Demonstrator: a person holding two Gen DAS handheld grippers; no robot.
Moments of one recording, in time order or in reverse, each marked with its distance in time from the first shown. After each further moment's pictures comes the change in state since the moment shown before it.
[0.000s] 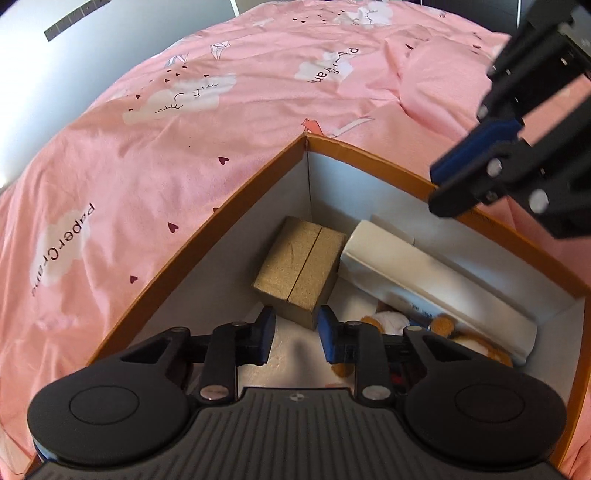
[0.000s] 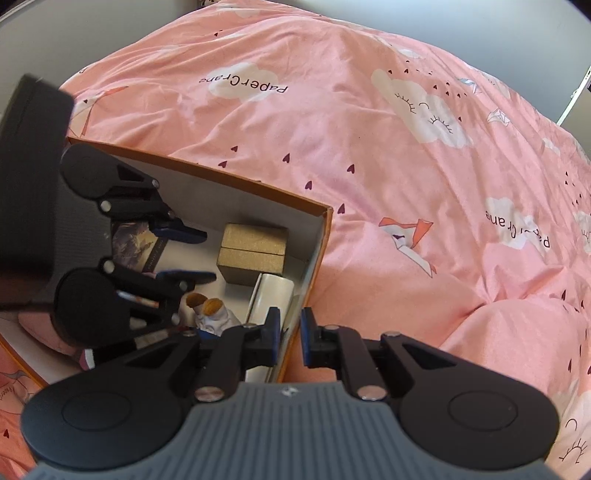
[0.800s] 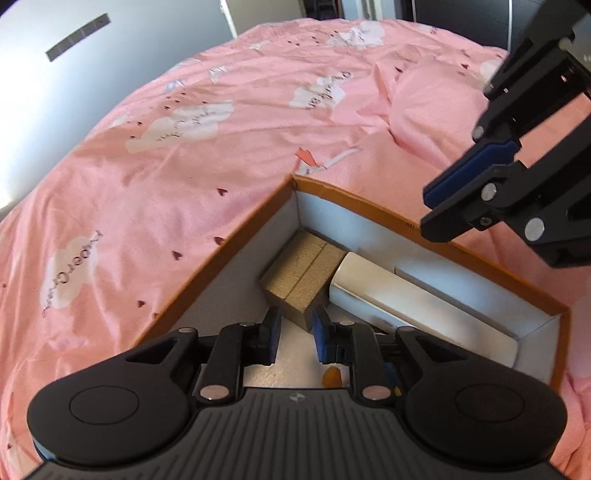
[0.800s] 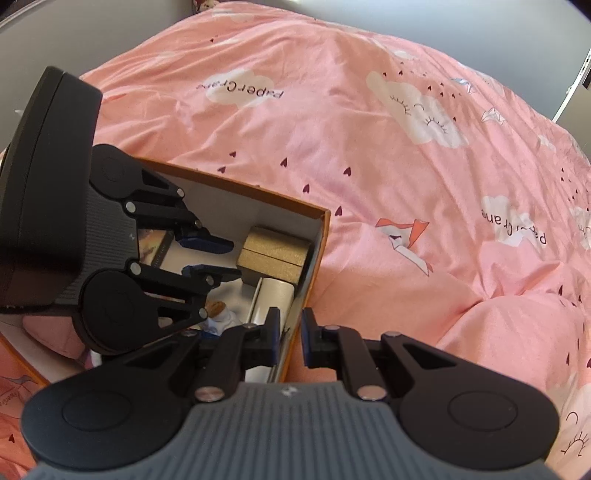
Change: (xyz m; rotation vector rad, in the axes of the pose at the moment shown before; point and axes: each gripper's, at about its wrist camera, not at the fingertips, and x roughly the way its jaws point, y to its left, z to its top) left arm -0.033 -0.014 0.006 0.025 -0.067 0.036; right arm -0.020 0.004 -0.005 0.029 -0.042 0.001
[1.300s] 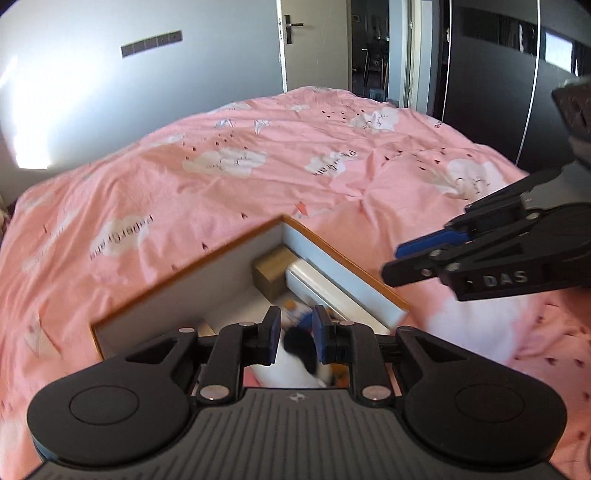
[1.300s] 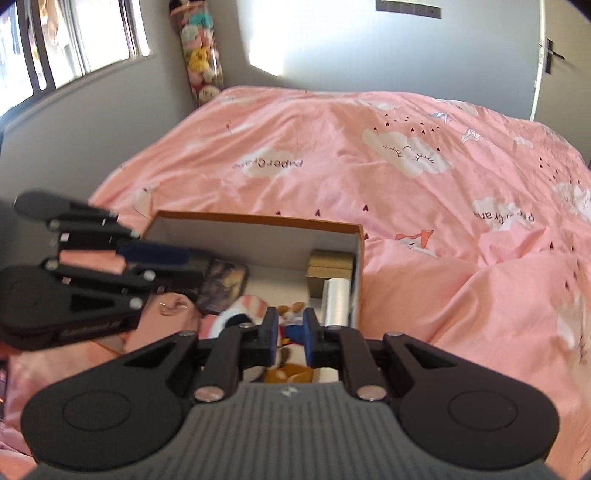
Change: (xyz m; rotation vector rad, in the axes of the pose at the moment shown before) left arm -0.170 -0.040 -0.056 -0.263 -0.157 -0.023; right arm -0.111 0.048 -0.082 0.226 -0.267 0.111
